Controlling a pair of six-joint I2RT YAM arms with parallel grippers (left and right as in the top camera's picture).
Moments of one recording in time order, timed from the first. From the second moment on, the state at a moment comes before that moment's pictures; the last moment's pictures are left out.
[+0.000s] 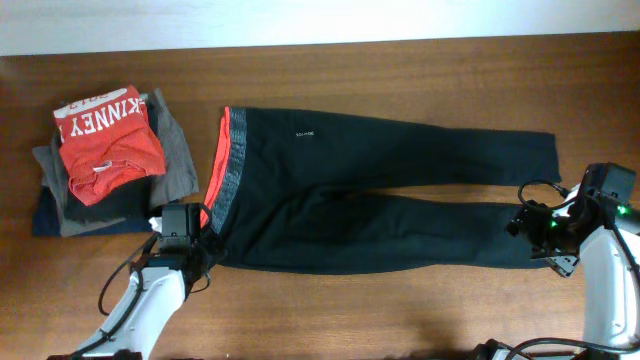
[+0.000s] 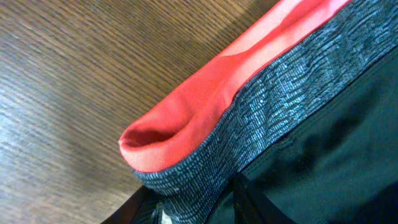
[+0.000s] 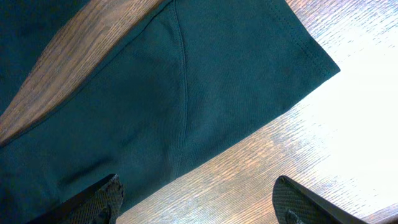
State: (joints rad) left arm -0.02 1.35 0.50 -0.32 -0.04 -0.64; right arm -0.51 1.31 0.94 -1.01 -0.12 0.26
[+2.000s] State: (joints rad) left arm -0.02 1.27 0.61 -0.70 -0.03 -0.57; right arm -0.73 1.45 0.77 -0.76 -0.18 0.40
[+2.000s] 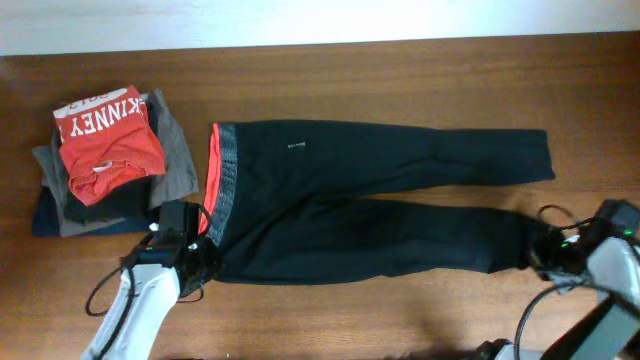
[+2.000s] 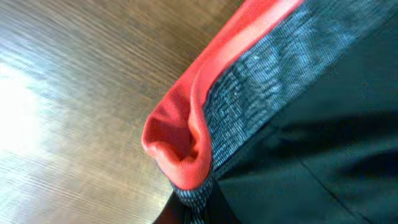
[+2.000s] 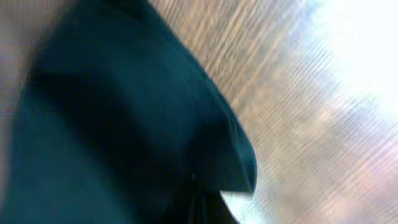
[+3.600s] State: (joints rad) left arm -0.02 1.44 0.65 0.12 -0.03 -0.57; right arm -0.57 1.77 1.44 -0.82 -0.17 0.33
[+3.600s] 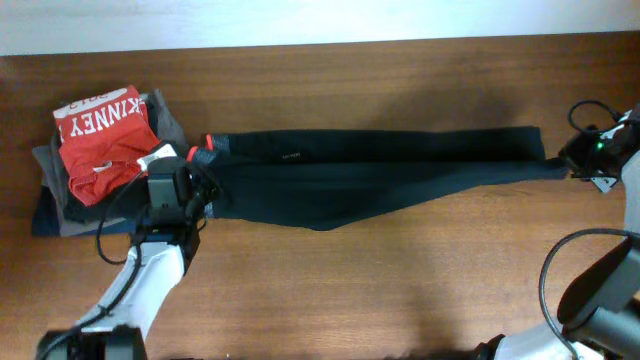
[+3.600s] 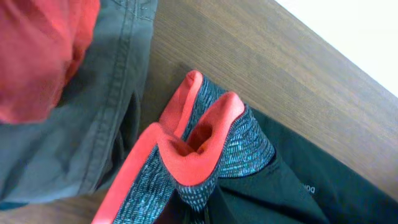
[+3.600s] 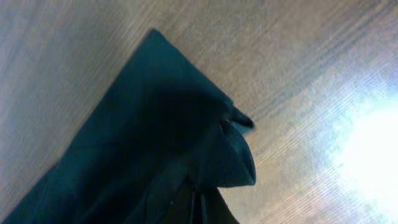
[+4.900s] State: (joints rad) left arm -0.02 1.72 0.69 0.67 -0.03 -0.57; right arm -0.47 1.93 1.45 -0.46 -0.13 0.32
